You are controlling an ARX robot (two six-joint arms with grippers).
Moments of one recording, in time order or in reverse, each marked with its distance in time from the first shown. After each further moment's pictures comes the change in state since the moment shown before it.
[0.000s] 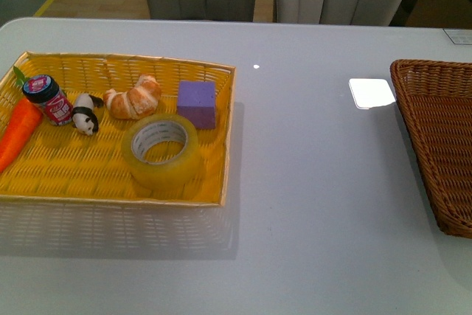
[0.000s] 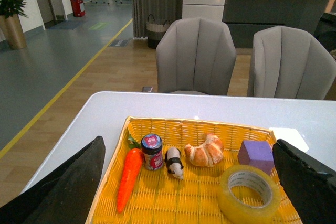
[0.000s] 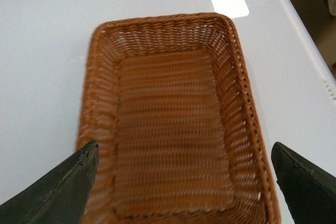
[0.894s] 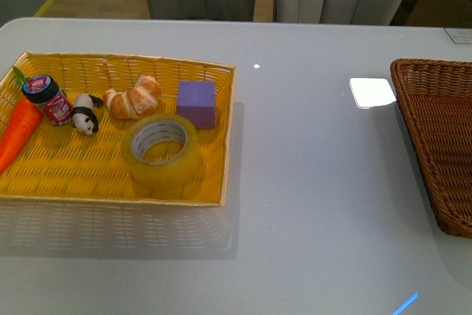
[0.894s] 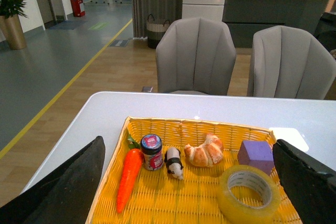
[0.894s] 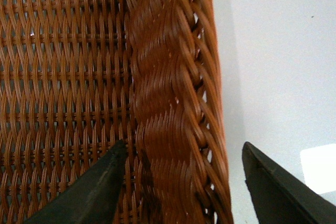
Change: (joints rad) left arm 0.000 0.000 0.000 0.000 0.000 0.000; right arm -0.053 0.763 0.599 -0.102 0.119 -0.153
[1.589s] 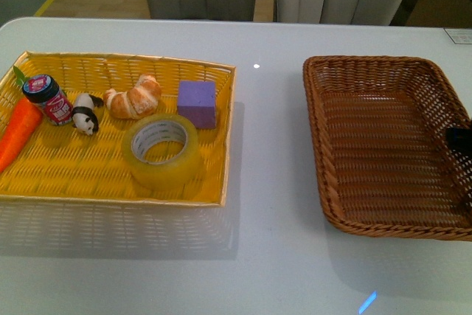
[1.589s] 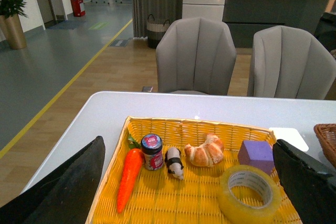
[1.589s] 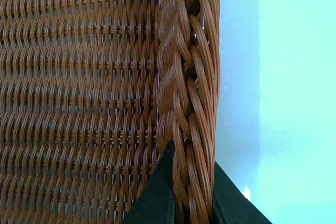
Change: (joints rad) left arm 0.000 0.000 0.000 0.000 0.000 0.000; right arm 0.299 -0.068 -0.186 0.094 -0.094 0.208
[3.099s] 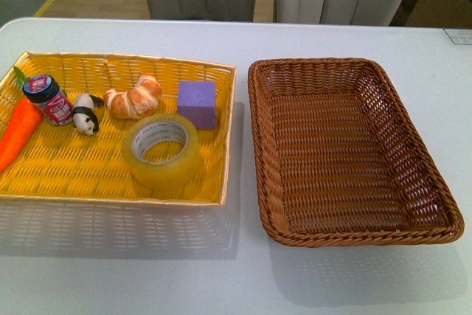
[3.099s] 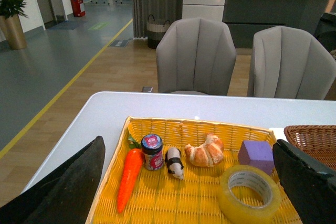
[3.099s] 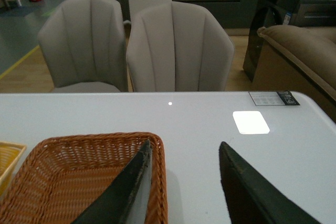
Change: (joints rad) left arm 0.000 0.000 0.000 0.000 0.000 0.000; right arm 0.173 -0.690 -0.775 0.936 0.192 0.110
